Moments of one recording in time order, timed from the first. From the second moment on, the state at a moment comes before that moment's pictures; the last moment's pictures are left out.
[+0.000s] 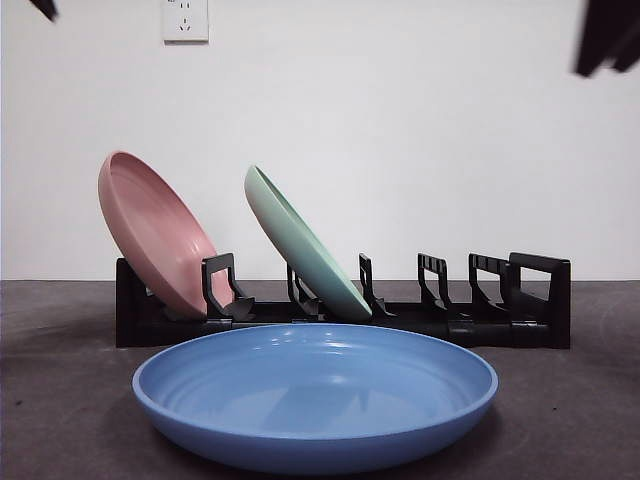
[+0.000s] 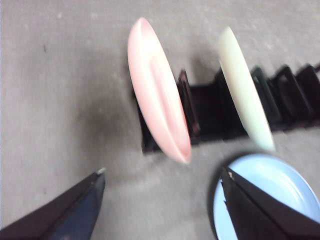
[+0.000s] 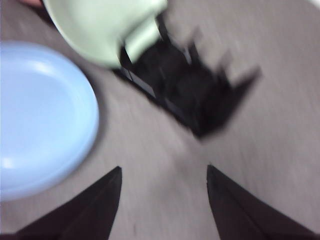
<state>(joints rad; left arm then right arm) -0.18 1.07 1.23 -0.88 0.16 -0.13 0.64 0.89 0.99 -0.91 0.21 -0.08</state>
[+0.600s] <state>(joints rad) -0.32 1.61 1.66 -1.01 -0.07 -0.17 0.62 0.78 0.99 -0.97 0.21 -0.07</state>
